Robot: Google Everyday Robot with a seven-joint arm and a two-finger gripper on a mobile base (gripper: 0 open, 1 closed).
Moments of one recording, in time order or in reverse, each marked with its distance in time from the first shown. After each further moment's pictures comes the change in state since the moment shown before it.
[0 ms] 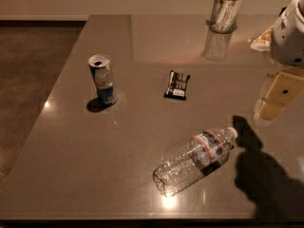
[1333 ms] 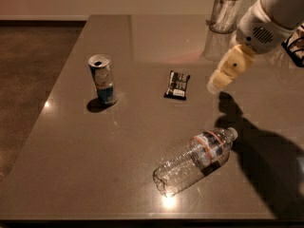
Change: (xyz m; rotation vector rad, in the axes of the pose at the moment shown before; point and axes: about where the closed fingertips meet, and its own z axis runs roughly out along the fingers) arm -0.043 -0.067 0.047 -0.044 -0.169 0.314
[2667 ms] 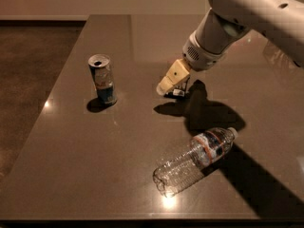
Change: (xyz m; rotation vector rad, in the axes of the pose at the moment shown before) arm -0.055 -0.005 0.125 -0.028 0.030 0.372
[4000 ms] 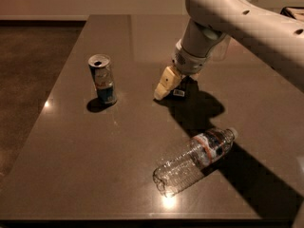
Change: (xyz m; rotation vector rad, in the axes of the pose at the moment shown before) arm -0.005 -0.002 0.040 0.000 0.119 0.016
